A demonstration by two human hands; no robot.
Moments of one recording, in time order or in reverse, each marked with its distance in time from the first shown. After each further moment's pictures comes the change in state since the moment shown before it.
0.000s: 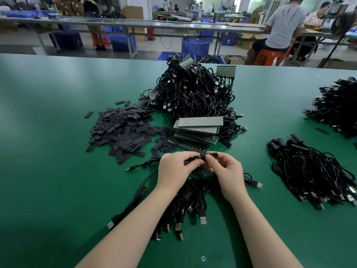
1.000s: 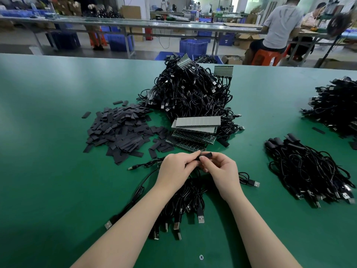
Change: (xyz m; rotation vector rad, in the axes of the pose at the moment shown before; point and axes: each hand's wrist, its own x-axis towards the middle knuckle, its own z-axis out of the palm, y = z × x) left_hand -0.001 0.002 -0.001 0.137 -0.140 0.064; right_hand 0.001 0.003 0.002 -0.104 -0.055 -0.040
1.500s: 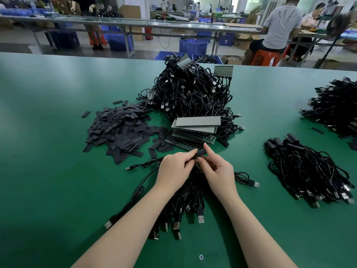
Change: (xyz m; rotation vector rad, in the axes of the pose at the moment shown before) left_hand 0.002 -0.006 0.006 0.047 0.023 -0.058; right_hand -0.006 0.002 0.009 -0.269 0.024 -0.113
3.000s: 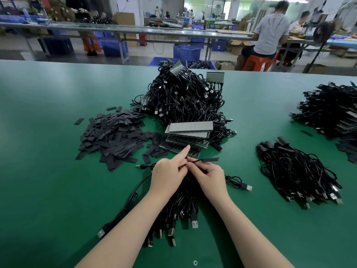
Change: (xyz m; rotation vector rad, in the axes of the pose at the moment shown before) left_hand 0.000 0.001 -0.001 0.046 0.027 0.012; right_hand 0.002 -0.005 0.002 -0.018 -0.017 0.055
